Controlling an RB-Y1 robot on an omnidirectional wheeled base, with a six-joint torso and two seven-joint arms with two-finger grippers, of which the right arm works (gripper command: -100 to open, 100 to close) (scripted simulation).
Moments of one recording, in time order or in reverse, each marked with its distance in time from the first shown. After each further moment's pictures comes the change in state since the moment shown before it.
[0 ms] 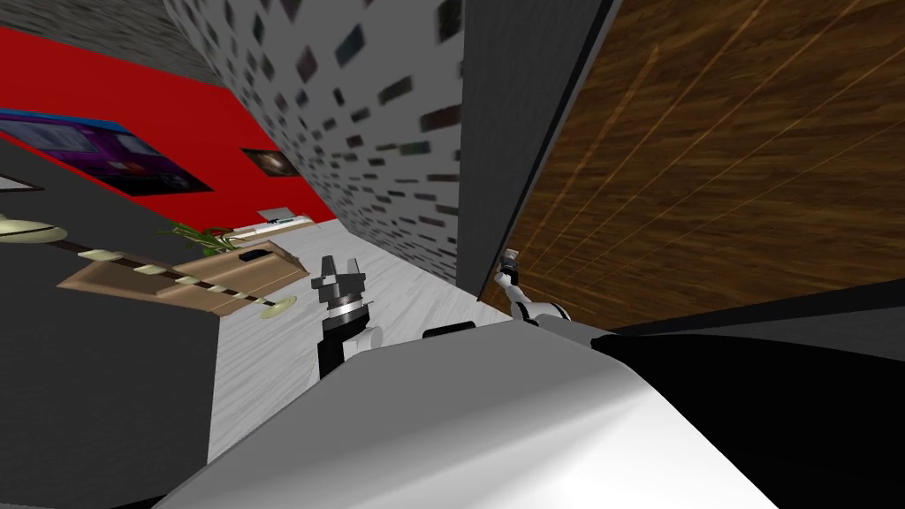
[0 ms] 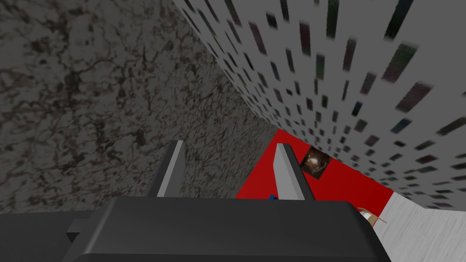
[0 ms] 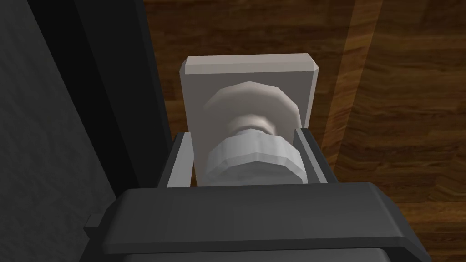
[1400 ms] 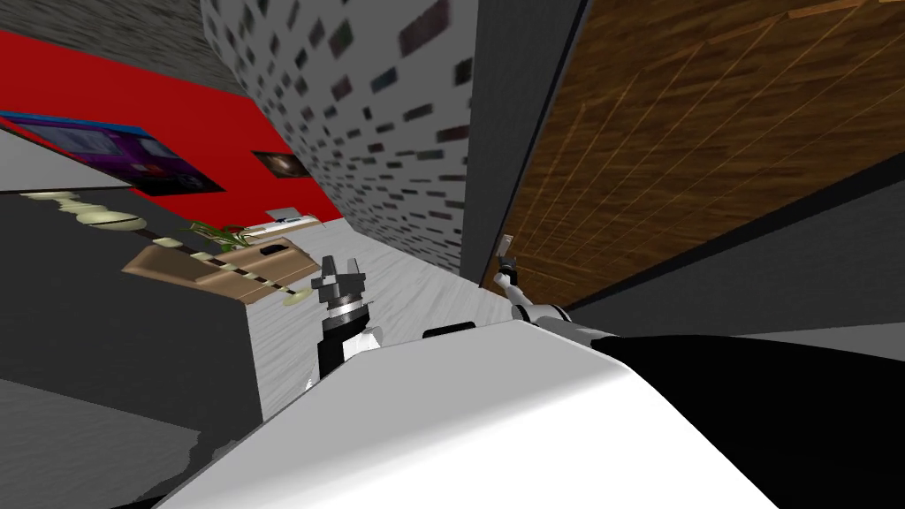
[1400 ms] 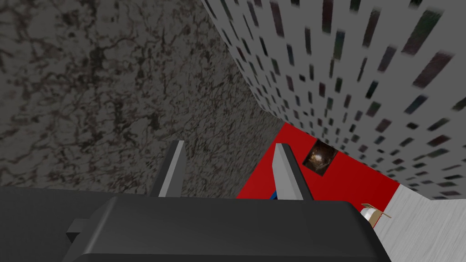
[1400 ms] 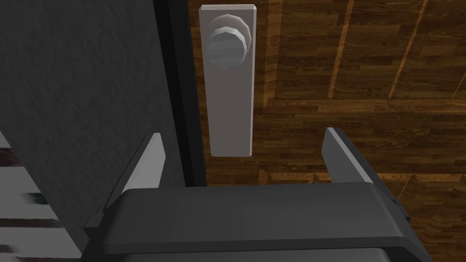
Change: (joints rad) arm 0.028 -0.001 0.051 -0.053 0.000 0.020 -0.006
